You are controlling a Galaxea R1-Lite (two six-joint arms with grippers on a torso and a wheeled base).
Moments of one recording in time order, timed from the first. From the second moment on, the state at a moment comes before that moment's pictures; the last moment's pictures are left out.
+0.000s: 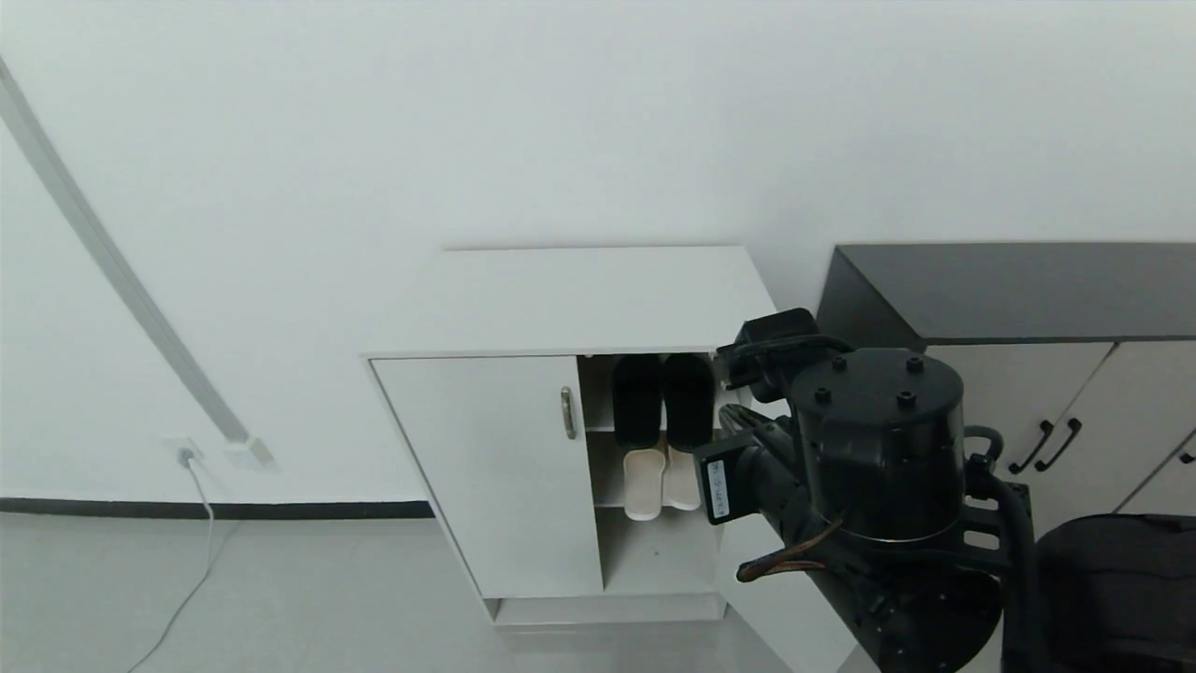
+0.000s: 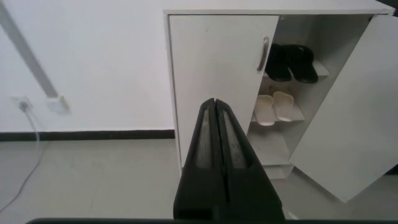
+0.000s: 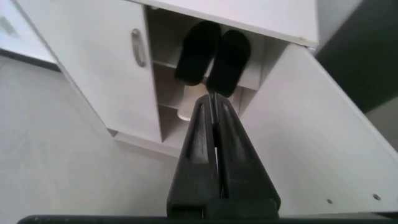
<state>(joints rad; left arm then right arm) 0.00 0.00 0.00 0.00 0.02 0.00 1.01 1.74 -0.92 -0.58 -0.76 0.08</state>
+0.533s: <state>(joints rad) 0.00 0.00 0.00 0.00 0.02 0.00 1.00 1.75 -0.92 -0.58 -0.76 0.08</state>
